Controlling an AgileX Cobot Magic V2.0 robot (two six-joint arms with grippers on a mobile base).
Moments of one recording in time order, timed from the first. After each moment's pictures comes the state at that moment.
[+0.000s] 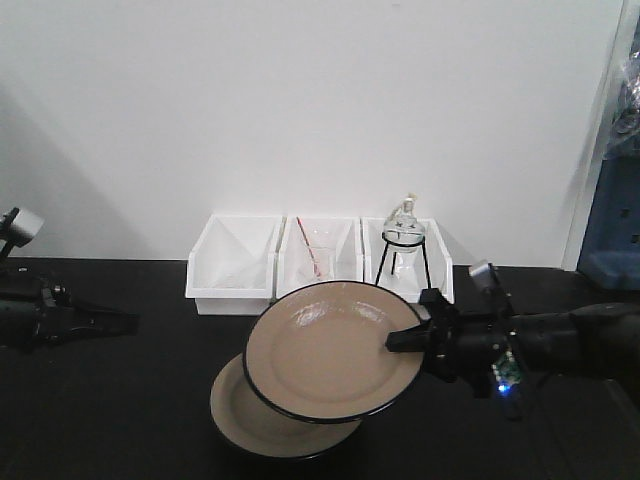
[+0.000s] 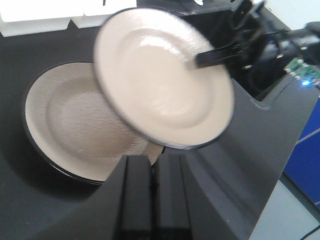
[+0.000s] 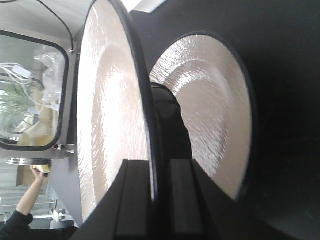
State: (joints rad) left arm 0.17 1.70 -1.34 -1.23 1.19 1.22; right arm 0.04 2.08 -1.46 1.42 0.86 -0.67
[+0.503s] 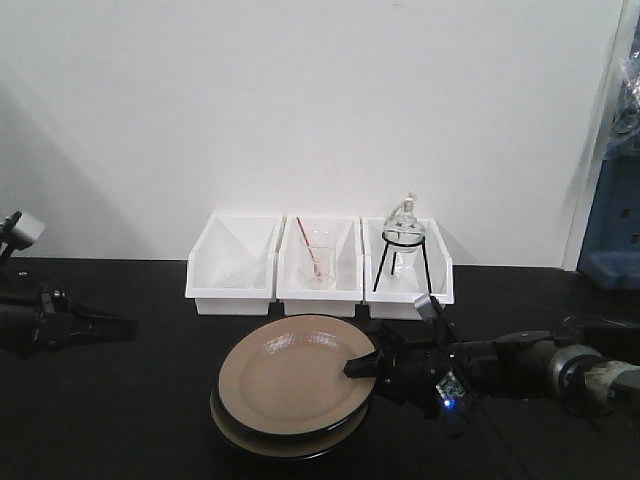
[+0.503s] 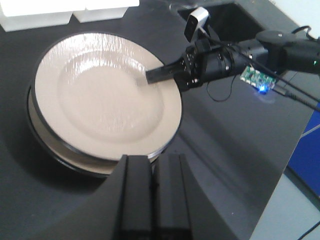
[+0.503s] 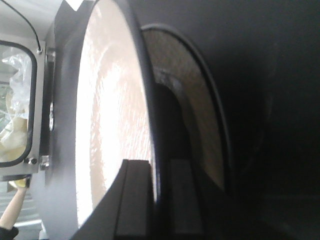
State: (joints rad) left arm 0.17 1.70 -1.34 -1.20 1.18 1.22; right arm 0.13 2.31 -1.63 1.46 0.77 -0.67
